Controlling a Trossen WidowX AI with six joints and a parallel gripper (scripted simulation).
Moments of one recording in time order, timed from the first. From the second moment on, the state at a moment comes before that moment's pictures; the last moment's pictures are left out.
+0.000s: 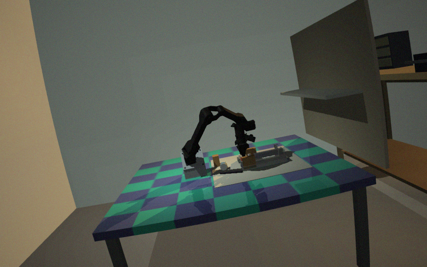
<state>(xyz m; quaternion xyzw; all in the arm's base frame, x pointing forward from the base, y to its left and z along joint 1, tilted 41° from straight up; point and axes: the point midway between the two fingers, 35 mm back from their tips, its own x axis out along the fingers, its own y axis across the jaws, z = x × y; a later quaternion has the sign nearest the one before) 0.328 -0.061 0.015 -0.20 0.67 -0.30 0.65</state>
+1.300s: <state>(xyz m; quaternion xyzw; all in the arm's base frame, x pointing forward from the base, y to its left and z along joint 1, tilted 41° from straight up) 0.332 -0.065 0.011 -0.20 0.67 -0.29 0.65</state>
